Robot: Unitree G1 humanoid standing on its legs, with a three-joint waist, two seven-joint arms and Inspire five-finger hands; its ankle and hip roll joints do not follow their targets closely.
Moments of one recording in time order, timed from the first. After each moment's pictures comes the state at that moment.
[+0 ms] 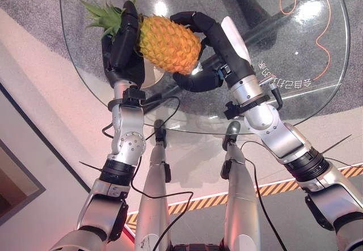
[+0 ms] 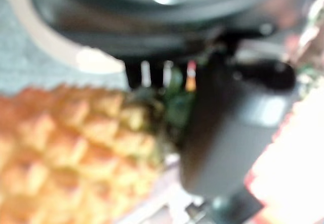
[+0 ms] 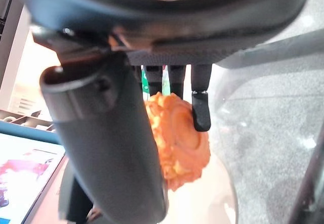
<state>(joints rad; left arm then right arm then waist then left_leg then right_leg) -0.68 0.28 -0.14 0.16 -1.13 -0.38 0.21 -0.81 -0.58 0.55 -0.03 0.00 -0.04 -0.26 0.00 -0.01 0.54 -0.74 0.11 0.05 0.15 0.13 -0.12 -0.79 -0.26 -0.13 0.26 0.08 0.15</state>
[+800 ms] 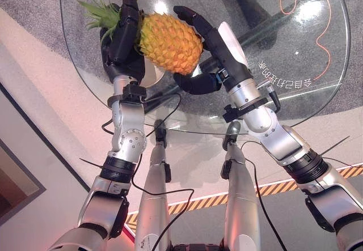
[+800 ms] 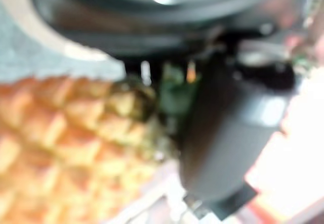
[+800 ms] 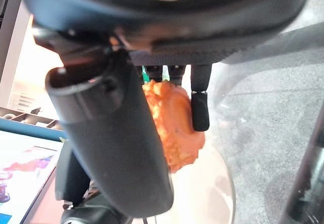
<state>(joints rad) -0.71 0.28 -0.14 0.16 -1.08 -0.40 0.21 -0.81 -0.58 0.55 -0.03 0.00 -0.03 -0.26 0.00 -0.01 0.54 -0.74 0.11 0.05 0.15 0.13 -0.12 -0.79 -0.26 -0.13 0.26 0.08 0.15</state>
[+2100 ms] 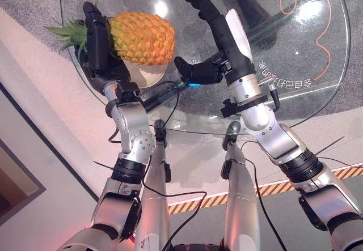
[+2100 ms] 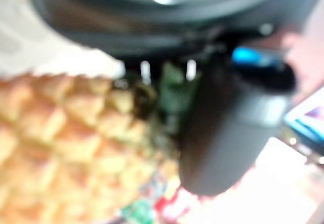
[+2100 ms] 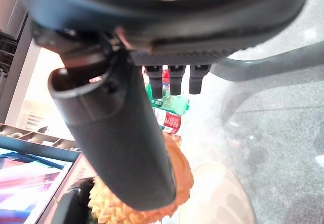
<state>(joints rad) -0.71 0.16 -0.08 0.15 -0.97 -0.64 0.53 -0.81 -0.53 0.51 -0.03 -0.04 -0.03 -0.33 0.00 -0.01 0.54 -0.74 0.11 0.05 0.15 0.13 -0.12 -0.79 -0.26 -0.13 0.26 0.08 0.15</state>
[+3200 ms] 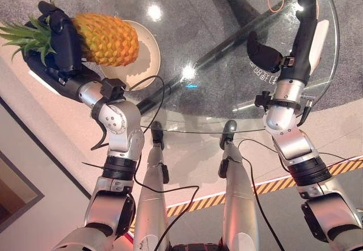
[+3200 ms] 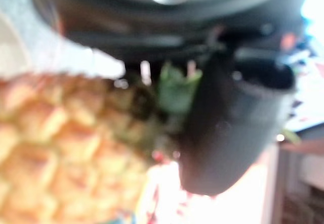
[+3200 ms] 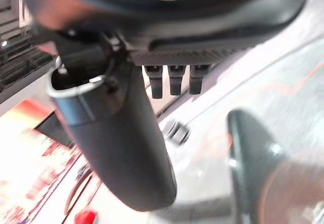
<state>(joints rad) -0.74 0.24 0.01 0.25 -0.43 -0.70 0.94 -0.68 -0.52 0.24 0.18 -0.04 -0.06 -0.81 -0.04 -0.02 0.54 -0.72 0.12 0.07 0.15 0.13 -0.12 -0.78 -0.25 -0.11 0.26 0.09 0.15</state>
